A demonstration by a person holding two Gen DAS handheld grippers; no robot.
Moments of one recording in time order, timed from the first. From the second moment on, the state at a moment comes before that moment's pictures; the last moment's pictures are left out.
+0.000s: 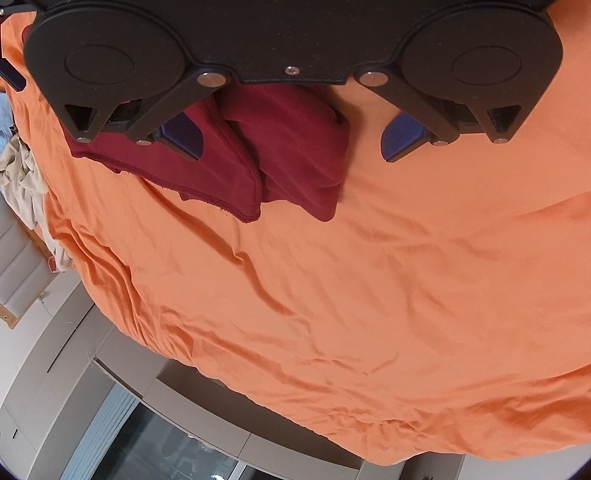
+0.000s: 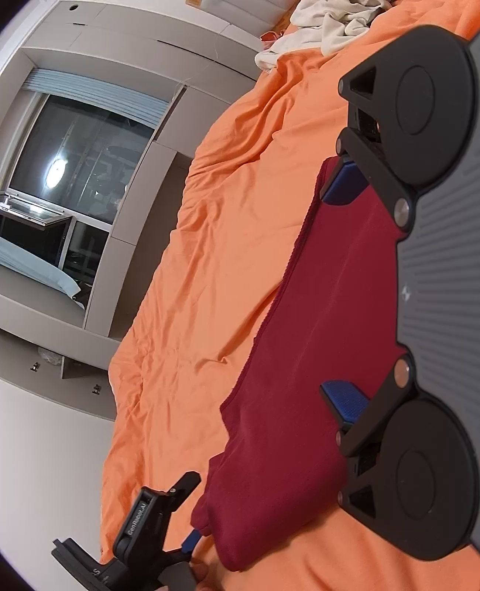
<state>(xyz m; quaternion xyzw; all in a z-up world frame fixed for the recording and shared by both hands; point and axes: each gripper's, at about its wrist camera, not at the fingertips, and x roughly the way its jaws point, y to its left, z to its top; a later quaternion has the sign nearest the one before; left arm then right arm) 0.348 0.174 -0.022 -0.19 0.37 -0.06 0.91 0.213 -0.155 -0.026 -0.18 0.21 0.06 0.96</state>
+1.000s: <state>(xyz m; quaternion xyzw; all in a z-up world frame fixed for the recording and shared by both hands) 0.211 0.089 -0.022 -0.27 0.32 -0.14 0.90 0.199 -0.224 -0.047 -0.05 0.28 0.05 0.96</state>
